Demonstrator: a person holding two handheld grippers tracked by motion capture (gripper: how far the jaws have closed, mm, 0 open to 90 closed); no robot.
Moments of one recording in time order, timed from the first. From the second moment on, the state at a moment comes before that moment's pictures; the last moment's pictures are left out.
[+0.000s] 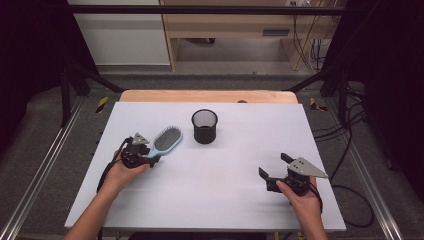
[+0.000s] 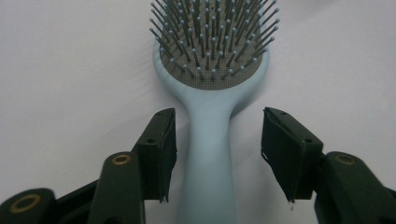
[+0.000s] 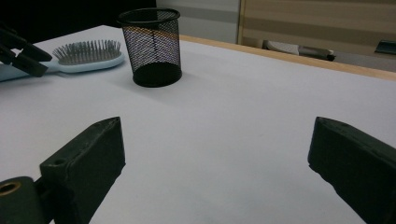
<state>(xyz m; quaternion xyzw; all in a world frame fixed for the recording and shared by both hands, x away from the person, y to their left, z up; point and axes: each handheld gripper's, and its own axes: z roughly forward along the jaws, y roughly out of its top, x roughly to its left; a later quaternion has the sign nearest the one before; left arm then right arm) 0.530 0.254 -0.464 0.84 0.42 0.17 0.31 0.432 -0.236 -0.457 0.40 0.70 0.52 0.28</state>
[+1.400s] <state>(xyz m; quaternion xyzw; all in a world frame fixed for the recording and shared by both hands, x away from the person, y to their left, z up) 0.523 0.254 -0.468 0.84 0.41 0.18 0.30 0.430 -0.241 -0.458 0.40 0.69 0.54 0.27</state>
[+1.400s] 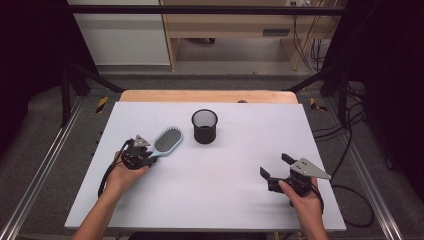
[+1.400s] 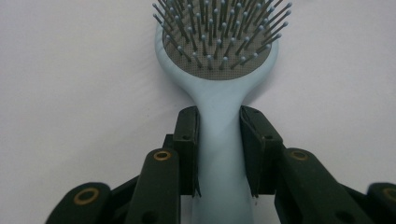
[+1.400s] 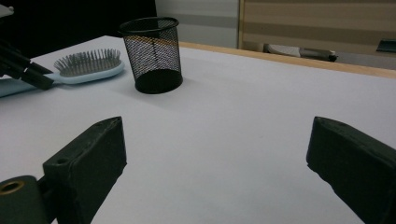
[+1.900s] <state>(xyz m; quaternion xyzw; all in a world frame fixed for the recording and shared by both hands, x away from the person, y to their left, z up) 0.488 0.256 -0.452 0.81 0.37 0.22 0.39 0.432 -0.242 -0.459 0.41 0.69 0.53 0.27</state>
